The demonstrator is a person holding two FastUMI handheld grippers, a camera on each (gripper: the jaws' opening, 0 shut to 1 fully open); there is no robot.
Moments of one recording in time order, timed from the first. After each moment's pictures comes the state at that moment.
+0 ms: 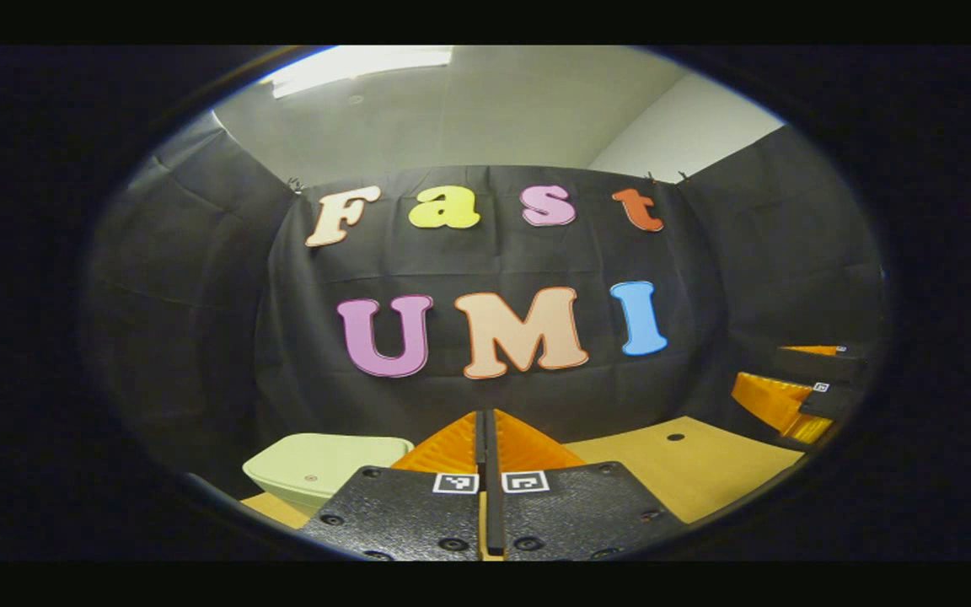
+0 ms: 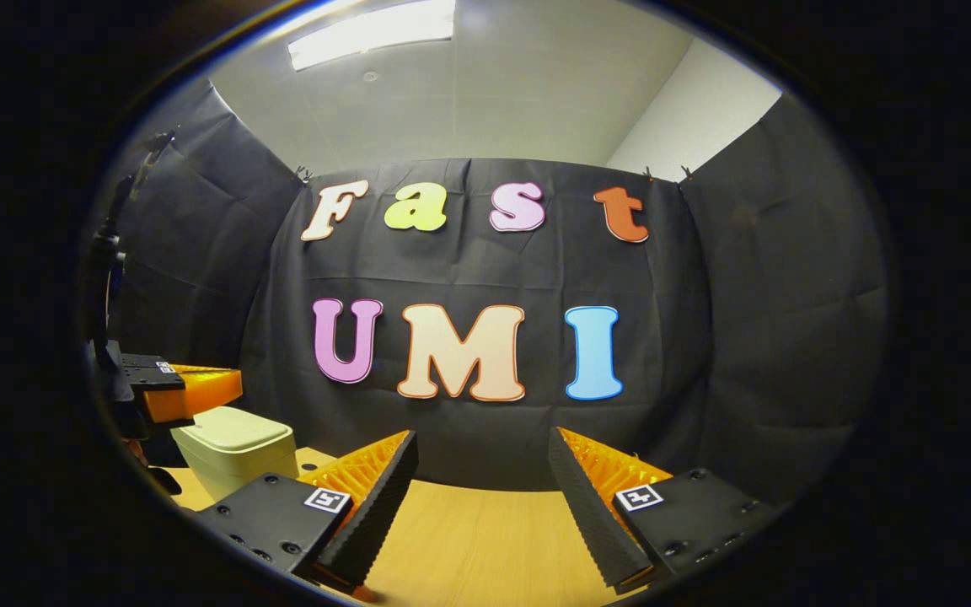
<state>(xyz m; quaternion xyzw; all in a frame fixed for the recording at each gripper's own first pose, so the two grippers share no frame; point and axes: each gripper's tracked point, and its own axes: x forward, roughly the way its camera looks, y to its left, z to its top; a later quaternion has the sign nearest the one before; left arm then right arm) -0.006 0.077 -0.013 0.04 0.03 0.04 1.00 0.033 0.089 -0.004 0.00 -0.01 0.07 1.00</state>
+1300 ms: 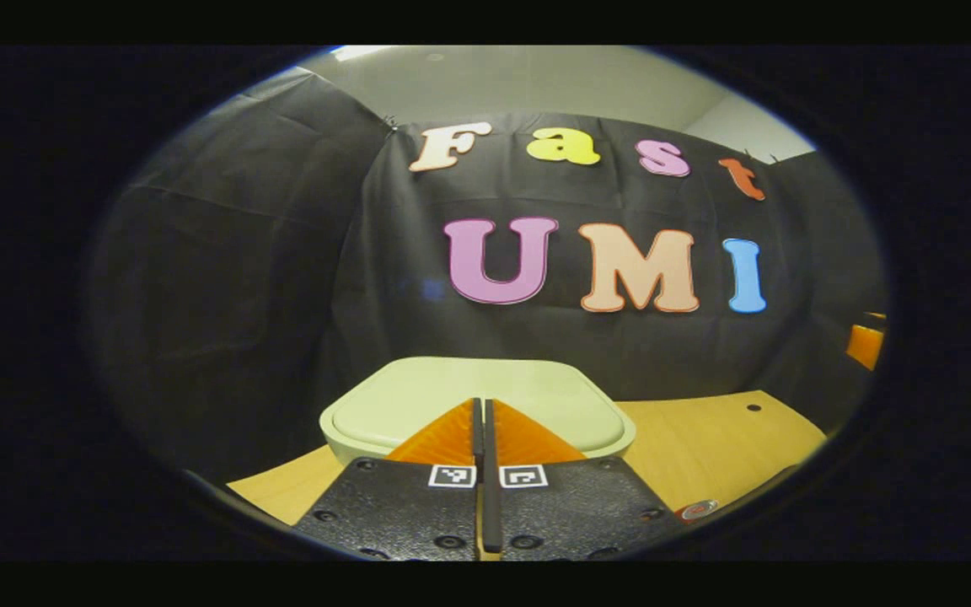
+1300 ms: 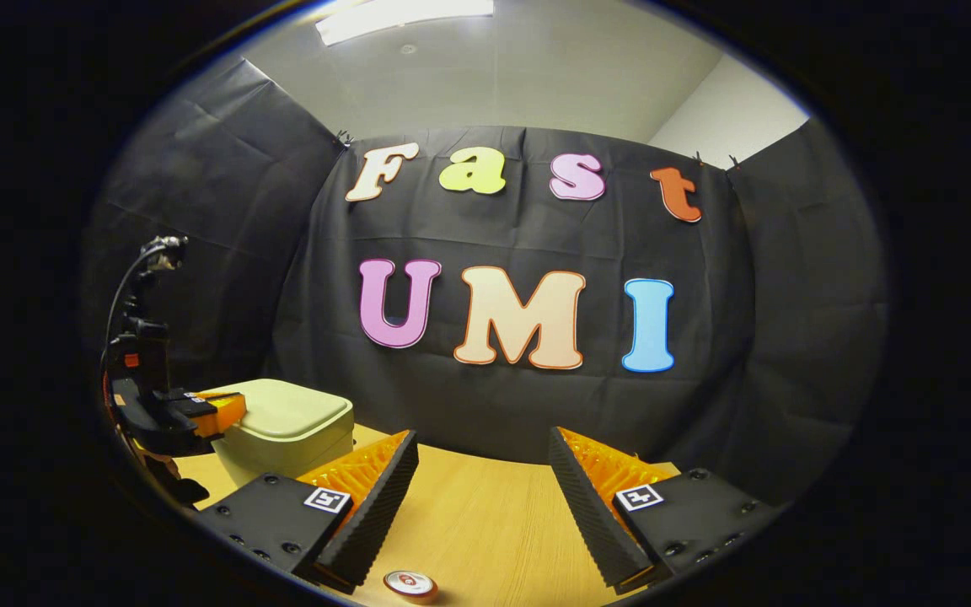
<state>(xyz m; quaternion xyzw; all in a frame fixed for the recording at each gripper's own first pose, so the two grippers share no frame) -0.026 0.247 -0.129 -0.02 0.09 0.15 0.98 0.019 0.200 -0.043 -0.03 0.05 0.11 0.99</state>
